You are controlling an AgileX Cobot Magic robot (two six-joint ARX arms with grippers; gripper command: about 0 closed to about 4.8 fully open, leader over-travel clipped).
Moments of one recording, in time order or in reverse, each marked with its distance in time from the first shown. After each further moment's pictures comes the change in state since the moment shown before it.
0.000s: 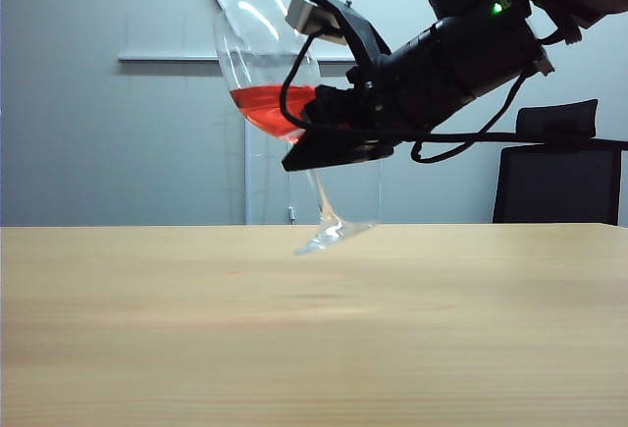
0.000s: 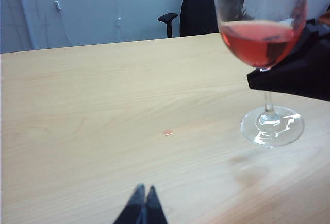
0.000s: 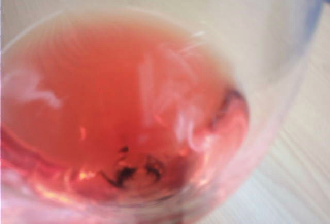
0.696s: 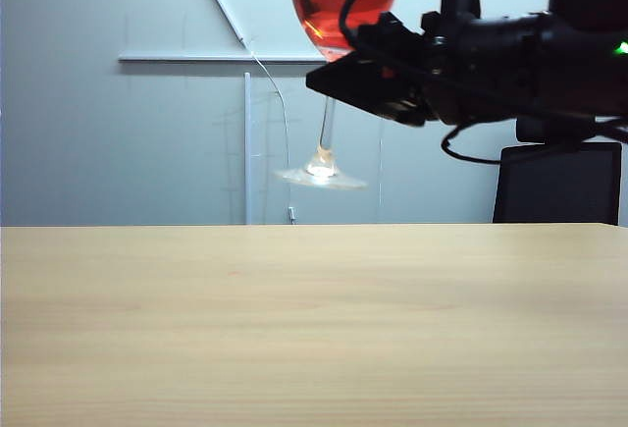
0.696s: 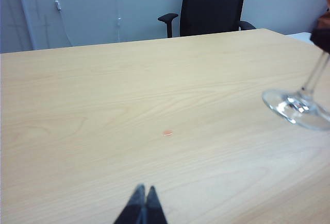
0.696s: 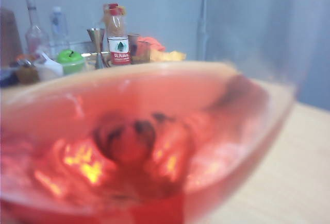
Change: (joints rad) left arm 0.000 0.000 0.000 0.000 0.000 0.000; right arm -0.007 -0.003 -0.370 0.888 -0.068 0.312
